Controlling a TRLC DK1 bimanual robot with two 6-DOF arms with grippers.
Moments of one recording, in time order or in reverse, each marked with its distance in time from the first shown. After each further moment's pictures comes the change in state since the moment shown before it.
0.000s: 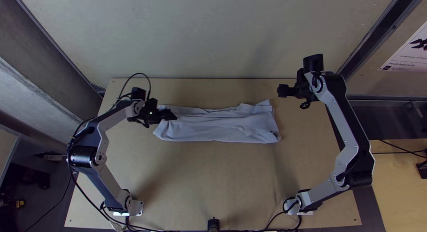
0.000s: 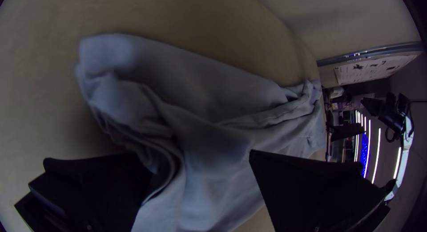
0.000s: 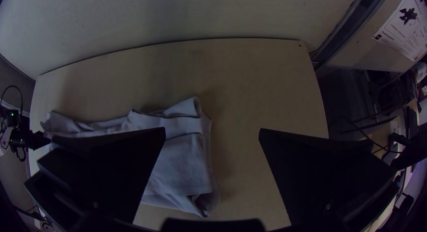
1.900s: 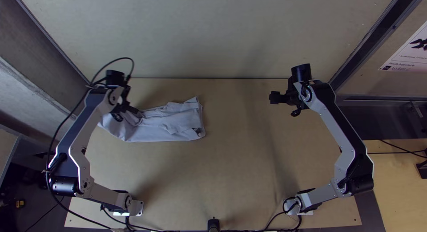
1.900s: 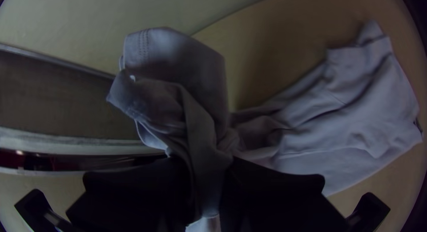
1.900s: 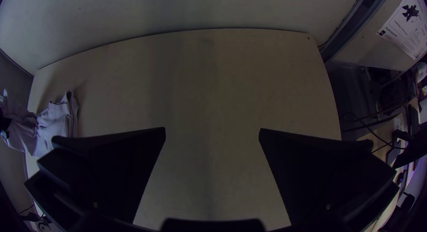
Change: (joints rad) left arm 0.042 -0.304 0.176 -0.295 -1.082 0.526; right arm 0.079 -0.048 -0.163 0.109 0.042 0.066
